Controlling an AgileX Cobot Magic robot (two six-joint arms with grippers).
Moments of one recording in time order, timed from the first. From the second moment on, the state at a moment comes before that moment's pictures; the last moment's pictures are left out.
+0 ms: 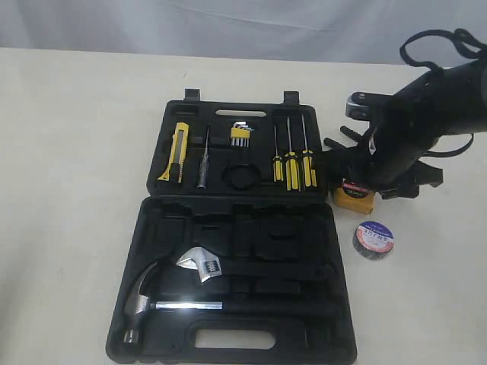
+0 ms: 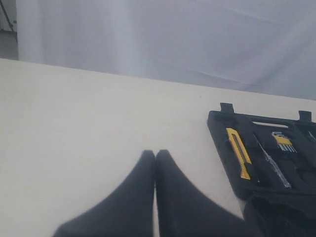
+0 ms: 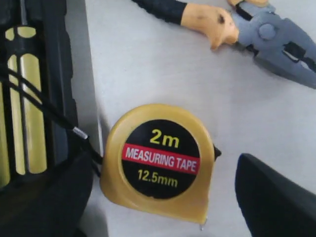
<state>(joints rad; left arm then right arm) -0.10 0.00 0.01 0.01 0.27 -0.18 0.24 1.85 -0.95 -0.33 0.46 0.77</state>
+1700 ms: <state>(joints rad) -0.10 0.00 0.01 0.01 0.27 -0.18 0.82 1.67 -1.16 -0.34 0.59 0.86</state>
